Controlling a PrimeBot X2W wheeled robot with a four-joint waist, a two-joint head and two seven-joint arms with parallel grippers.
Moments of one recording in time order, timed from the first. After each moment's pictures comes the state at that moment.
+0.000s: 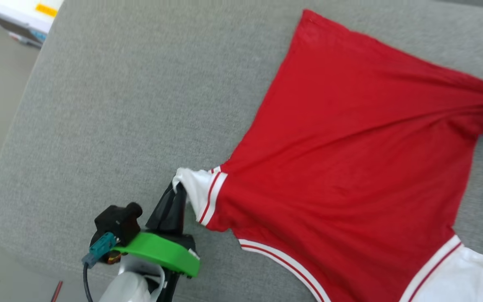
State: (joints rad) left arm -0.13 0.19 -0.34 0.10 -0.53 -0.01 -0.25; right arm -0.86 -0.55 0.13 0.70 0.46 0.13 0.78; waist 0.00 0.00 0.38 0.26
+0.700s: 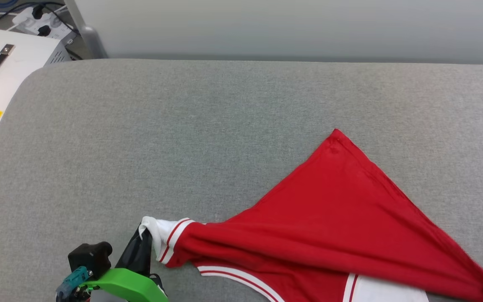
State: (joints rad) left arm 0.05 0.28 -0.27 0.09 -0.57 0.07 -0.17; right arm 0.10 -0.25 -0.36 0.08 0.46 0.13 0.73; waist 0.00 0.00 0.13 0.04
